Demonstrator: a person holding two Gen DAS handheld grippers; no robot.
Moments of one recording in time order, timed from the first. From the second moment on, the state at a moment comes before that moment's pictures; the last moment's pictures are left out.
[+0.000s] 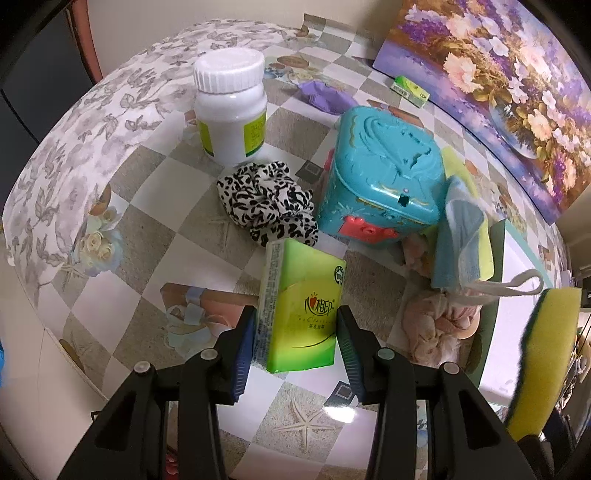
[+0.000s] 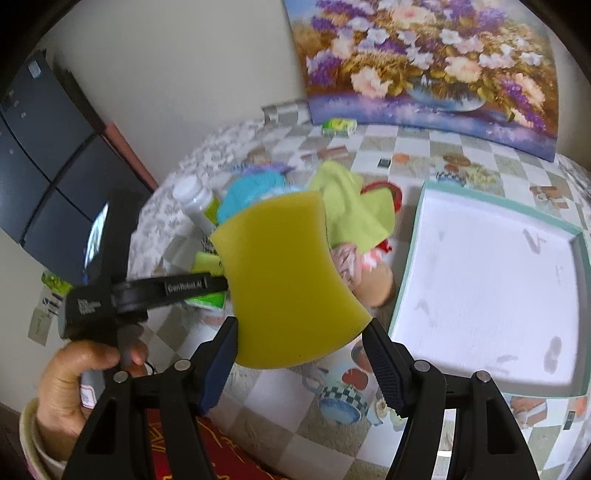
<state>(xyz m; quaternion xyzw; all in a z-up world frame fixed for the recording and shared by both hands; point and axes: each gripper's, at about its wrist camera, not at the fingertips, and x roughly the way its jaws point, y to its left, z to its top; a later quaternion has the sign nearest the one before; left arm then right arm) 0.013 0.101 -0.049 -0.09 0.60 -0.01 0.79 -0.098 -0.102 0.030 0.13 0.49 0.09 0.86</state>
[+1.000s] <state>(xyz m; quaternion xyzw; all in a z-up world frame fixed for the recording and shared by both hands) 0.011 0.103 -0.048 -0.08 0.60 -0.01 0.80 -0.106 -0.137 0.052 0.19 0.42 0.05 0.89</state>
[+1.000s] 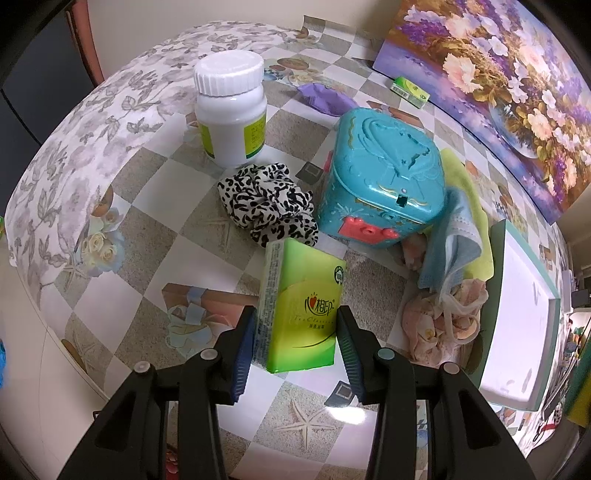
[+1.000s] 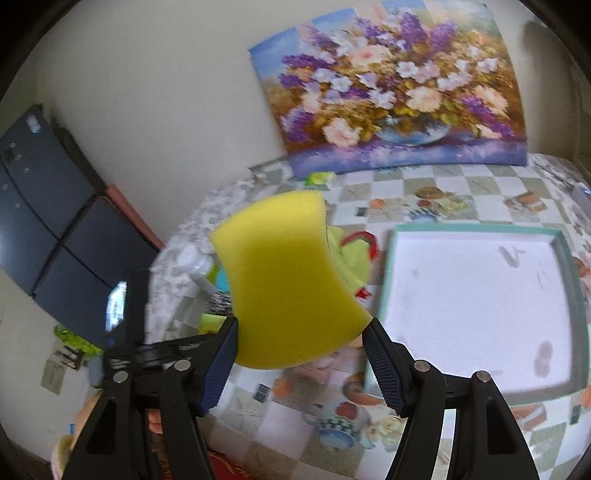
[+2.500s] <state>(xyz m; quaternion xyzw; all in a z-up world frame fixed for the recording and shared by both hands) -0.019 -0.160 -0.075 0.10 0.60 -0.24 0.76 -0.143 -0.344 -0.046 0.29 0.52 -0.32 0.73</state>
